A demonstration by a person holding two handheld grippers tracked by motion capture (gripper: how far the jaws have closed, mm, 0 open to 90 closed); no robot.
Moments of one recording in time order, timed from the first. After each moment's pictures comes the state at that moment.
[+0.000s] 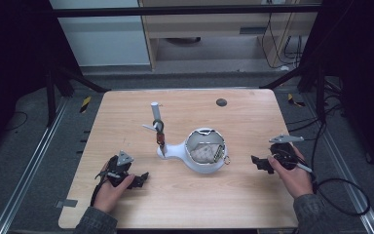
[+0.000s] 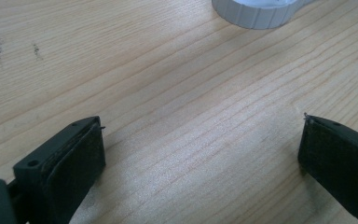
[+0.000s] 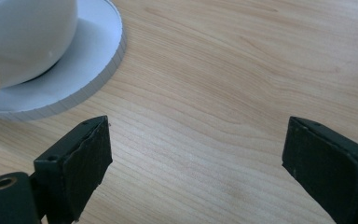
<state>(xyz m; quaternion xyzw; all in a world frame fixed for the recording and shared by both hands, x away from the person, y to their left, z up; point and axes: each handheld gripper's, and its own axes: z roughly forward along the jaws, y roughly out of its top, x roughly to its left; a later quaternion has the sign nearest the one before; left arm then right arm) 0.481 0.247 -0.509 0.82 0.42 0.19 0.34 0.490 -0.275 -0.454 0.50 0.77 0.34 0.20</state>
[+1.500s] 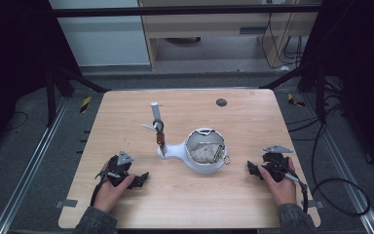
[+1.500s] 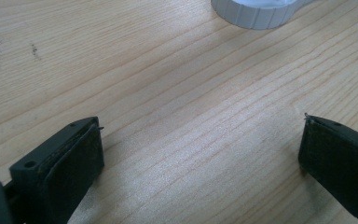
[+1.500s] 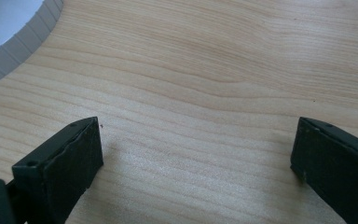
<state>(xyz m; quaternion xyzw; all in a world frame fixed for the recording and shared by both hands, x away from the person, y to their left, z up) 0.482 0.246 -0.509 0.82 0.42 0.19 0.34 0.492 -0.264 -0.512 0.56 0.73 0.31 0.24</state>
